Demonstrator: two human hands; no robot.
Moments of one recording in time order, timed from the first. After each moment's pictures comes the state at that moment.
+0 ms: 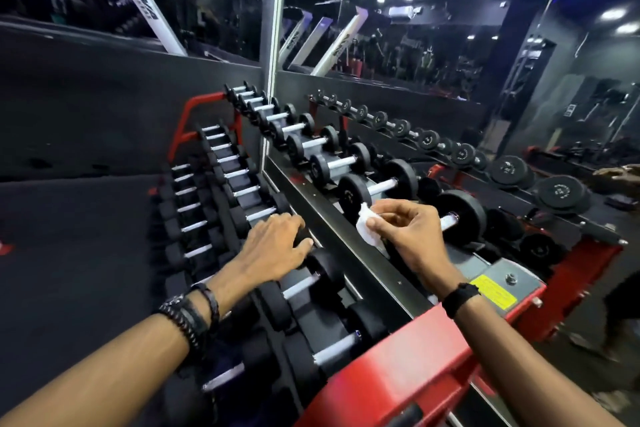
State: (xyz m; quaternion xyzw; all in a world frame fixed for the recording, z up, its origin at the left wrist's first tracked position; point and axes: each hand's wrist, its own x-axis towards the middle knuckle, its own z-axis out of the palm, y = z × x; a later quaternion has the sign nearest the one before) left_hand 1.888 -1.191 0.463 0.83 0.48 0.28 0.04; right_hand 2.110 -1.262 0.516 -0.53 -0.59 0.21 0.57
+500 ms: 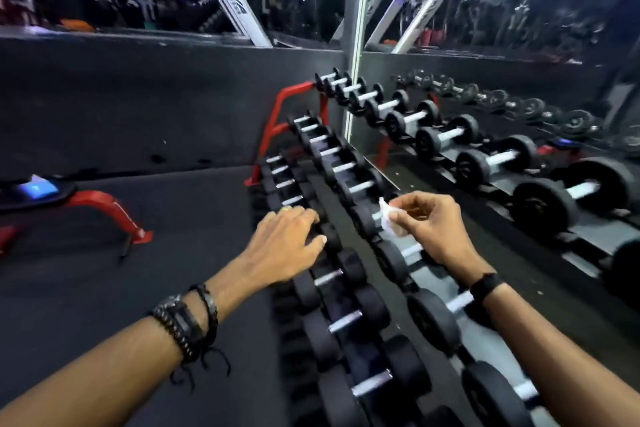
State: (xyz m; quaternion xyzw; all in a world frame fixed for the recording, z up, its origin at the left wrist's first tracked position) left_hand 1.530 -1.087 0.460 0.82 0.52 0.22 -0.01; right_hand 1.785 -1.093 0.480 -0.53 -0.65 0.22 0.50
